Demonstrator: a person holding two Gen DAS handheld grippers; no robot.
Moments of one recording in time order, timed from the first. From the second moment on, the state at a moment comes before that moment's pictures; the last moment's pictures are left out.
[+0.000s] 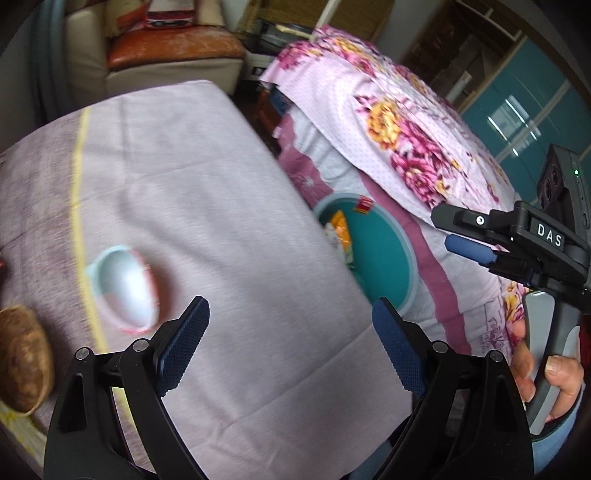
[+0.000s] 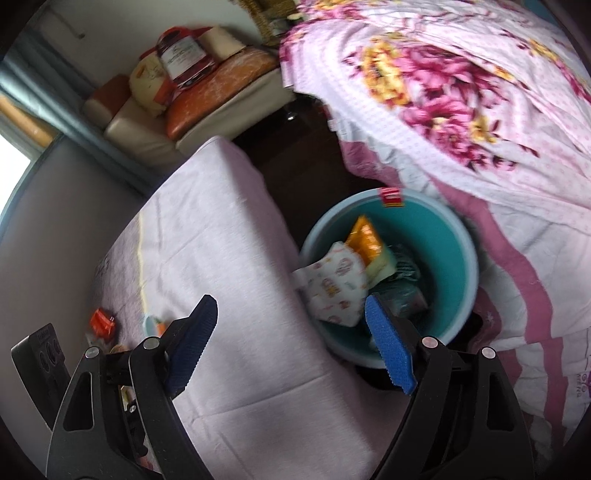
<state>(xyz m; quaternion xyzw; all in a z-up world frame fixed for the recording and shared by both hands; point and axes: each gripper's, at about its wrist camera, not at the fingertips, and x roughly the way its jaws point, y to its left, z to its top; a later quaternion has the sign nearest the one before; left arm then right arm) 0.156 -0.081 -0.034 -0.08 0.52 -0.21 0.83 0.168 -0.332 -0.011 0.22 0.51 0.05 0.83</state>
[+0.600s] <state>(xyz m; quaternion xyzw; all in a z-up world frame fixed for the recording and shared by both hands) 0.100 0.106 -0.007 -0.13 0.47 -0.07 0.87 0.161 -0.156 0.000 0.12 0.56 0.17 0.80</state>
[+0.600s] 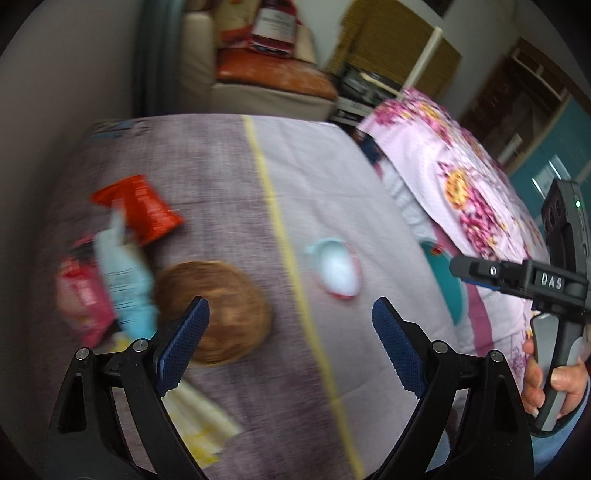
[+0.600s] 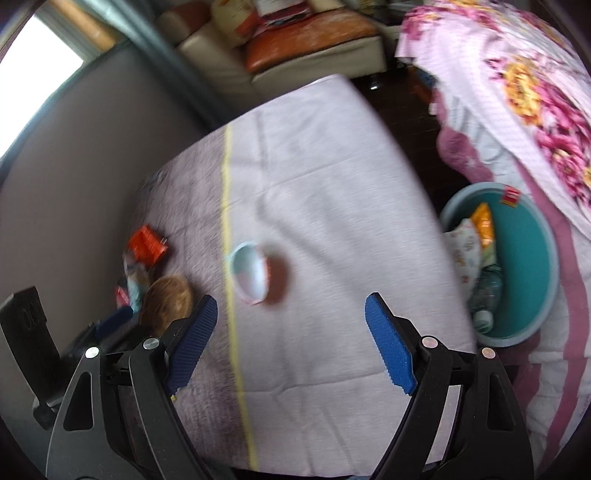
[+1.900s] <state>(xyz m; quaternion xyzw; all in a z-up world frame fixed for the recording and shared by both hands) 0.097 0.246 -0.085 -0.21 0.49 0.02 0.84 0.169 0.005 -0.089 0.06 0.62 0.26 0.74</state>
